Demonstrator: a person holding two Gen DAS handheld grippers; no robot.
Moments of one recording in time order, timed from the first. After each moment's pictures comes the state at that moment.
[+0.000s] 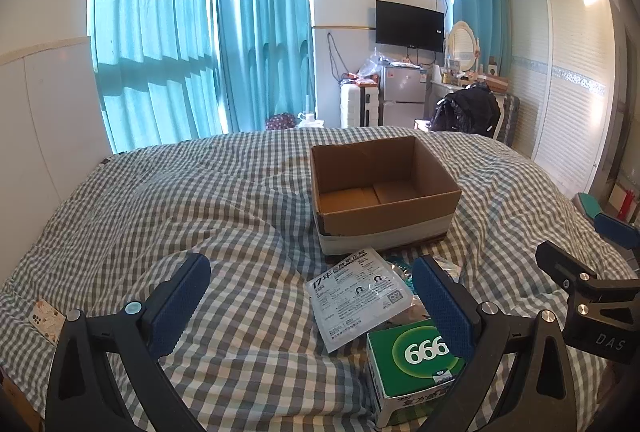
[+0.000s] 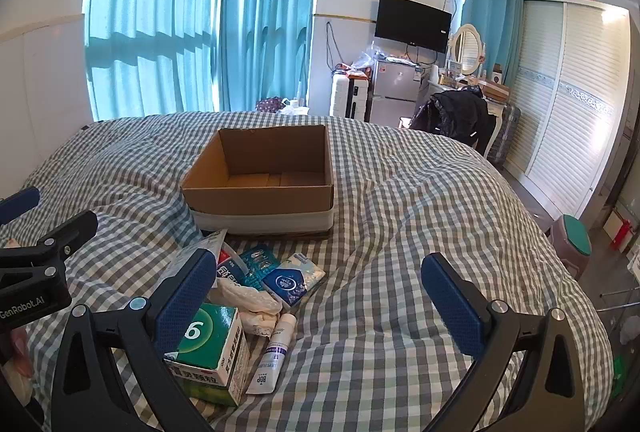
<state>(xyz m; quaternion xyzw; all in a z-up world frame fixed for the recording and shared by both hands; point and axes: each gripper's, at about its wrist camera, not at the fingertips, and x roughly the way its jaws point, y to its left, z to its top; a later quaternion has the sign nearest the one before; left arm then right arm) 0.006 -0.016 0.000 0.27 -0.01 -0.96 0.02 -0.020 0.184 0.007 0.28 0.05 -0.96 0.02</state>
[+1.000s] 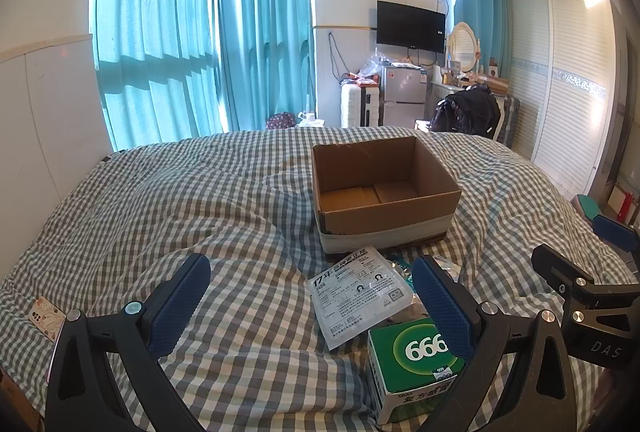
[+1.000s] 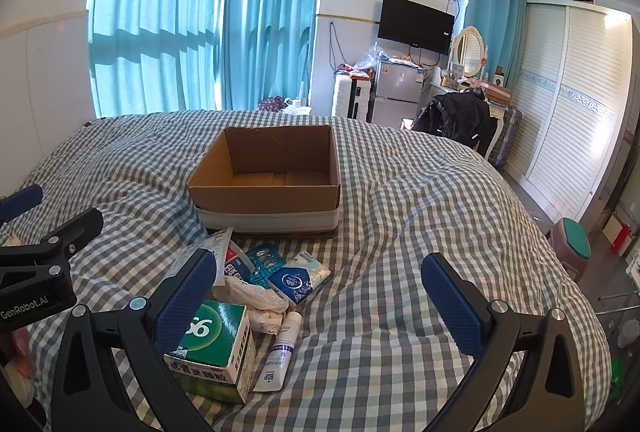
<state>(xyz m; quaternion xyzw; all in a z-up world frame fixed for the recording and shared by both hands) 0.002 -0.018 -0.002 0.27 -0.01 -0.96 0.02 -0.016 0.174 0.008 0.28 0.05 -0.96 0.02</state>
